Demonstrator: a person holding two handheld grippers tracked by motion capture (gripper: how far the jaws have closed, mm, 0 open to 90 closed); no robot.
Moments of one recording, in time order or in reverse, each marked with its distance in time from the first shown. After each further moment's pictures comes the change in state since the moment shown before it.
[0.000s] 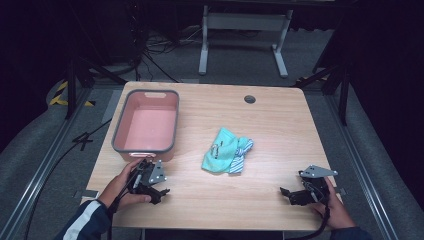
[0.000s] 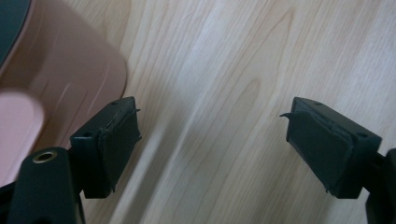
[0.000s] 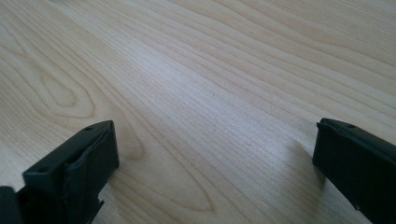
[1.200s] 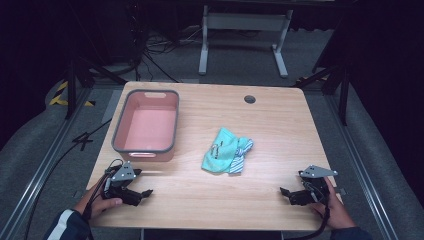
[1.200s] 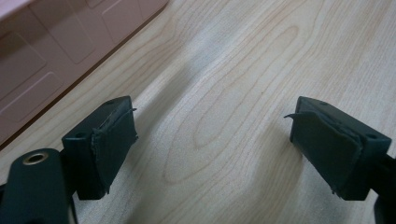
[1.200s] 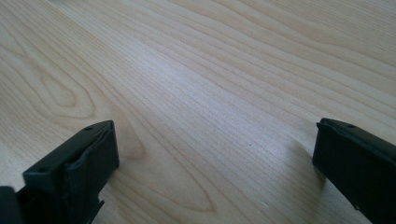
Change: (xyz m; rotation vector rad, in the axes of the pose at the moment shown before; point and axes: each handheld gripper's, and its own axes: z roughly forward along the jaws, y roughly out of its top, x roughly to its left) left arm 0.021 -0.079 -0.002 -0.205 -0.097 -0.291; right arm 0.000 0.000 0.000 -0.001 -0.002 0.000
